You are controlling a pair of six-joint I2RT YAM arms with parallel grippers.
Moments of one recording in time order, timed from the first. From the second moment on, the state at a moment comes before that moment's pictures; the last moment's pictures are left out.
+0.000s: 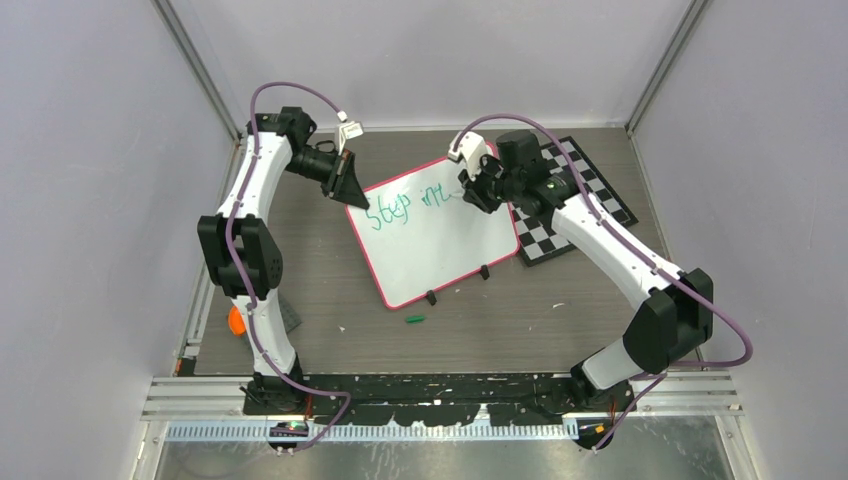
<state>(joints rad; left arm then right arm) -0.08 1.99 1.95 -1.43 1.04 0.67 0.50 1.50 1.36 -0.49 -0.24 -0.41</state>
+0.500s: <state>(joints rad) -0.08 1.99 1.95 -1.43 1.04 0.68 0.50 1.48 1.37 -0.46 -0.23 -0.39</state>
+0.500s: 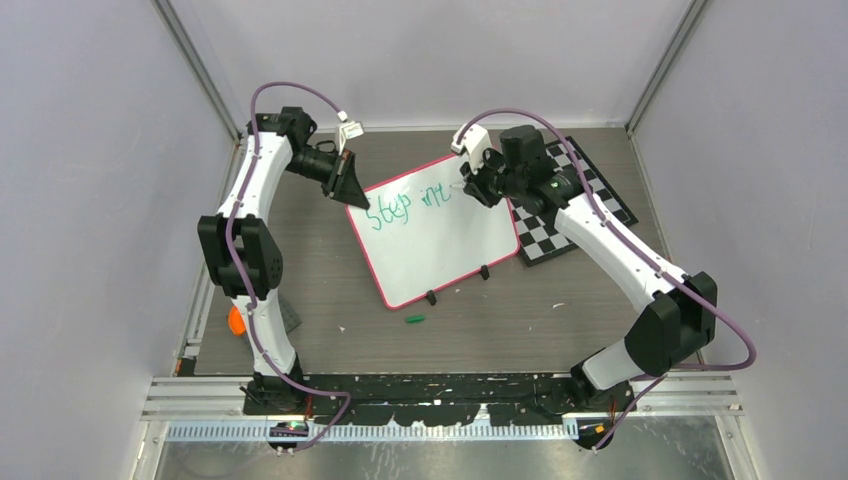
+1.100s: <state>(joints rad) -0.08 1.99 1.95 -1.43 1.05 0.68 0.50 1.51 1.40 -0.48 -0.25 -0.42</state>
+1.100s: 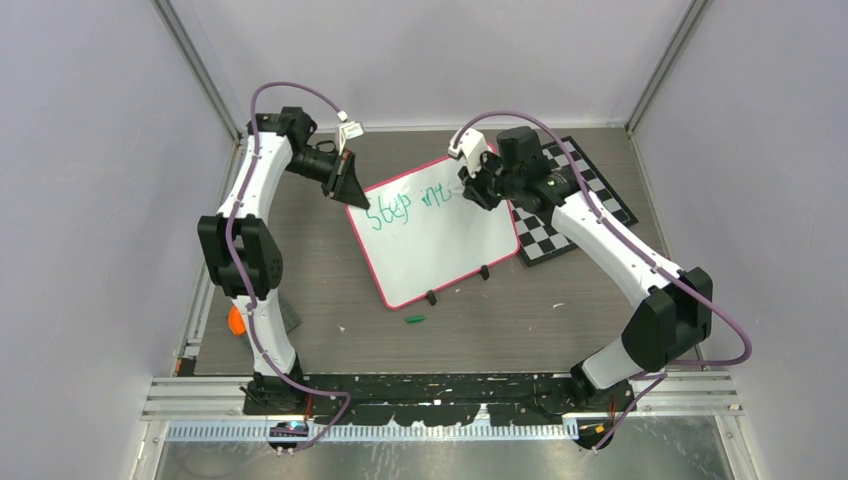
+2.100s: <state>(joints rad) -0.08 1.99 1.95 -1.43 1.04 0.67 0.46 1.53 1.44 -0.50 -0.21 -0.44</state>
